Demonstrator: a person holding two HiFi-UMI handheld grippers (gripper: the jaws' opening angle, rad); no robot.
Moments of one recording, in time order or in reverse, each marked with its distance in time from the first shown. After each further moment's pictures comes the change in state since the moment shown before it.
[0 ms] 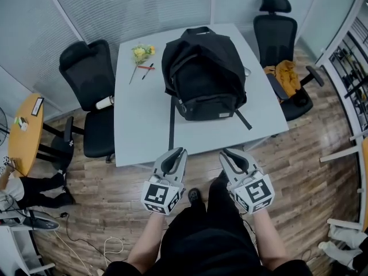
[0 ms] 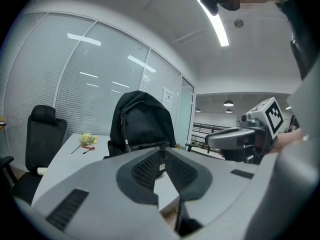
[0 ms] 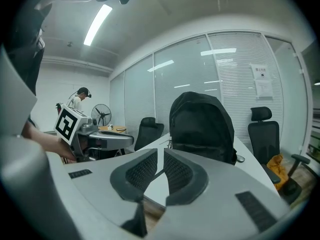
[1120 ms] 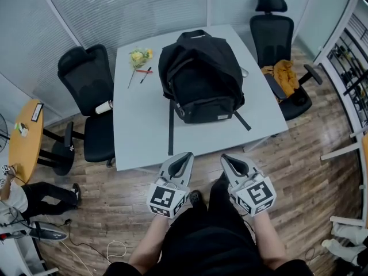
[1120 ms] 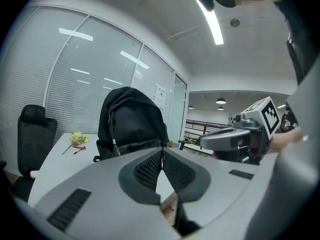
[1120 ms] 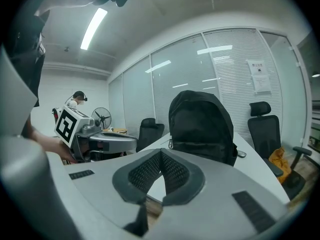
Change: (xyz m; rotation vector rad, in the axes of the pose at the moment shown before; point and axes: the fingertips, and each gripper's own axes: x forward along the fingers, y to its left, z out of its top) left arm 0.012 -0.025 0.001 0.023 0.038 -0.089; right arm -0.005 -0.001 -0.004 0.050 -0.006 0.009
